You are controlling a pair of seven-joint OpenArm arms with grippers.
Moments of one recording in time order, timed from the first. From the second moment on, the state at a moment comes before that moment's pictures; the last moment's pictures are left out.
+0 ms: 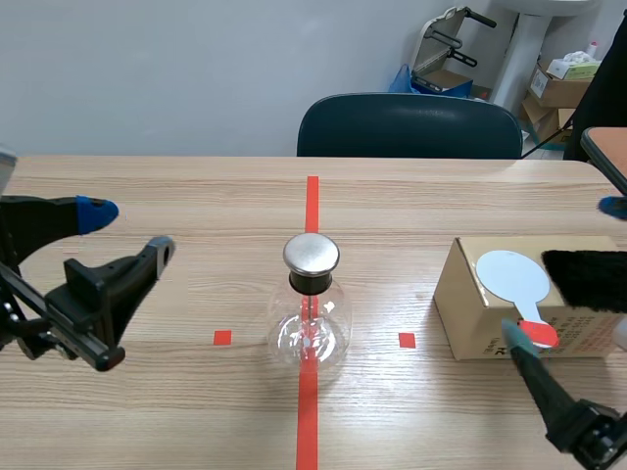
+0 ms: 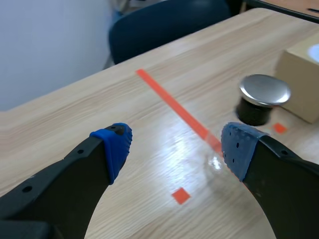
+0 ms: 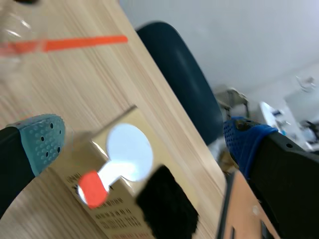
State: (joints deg) left arm 34.3 -36.0 2.8 113.9 -17.9 -11.7 -8.3; right arm -51.7 33.2 9.2 113.1 -23.3 1.1 28.4
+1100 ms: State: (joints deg) left arm 41.5 -28.6 -12.3 125.9 -16.4 -12.4 6.7; right arm -40.5 33.5 9.2 115.6 4.2 39.6 21.9
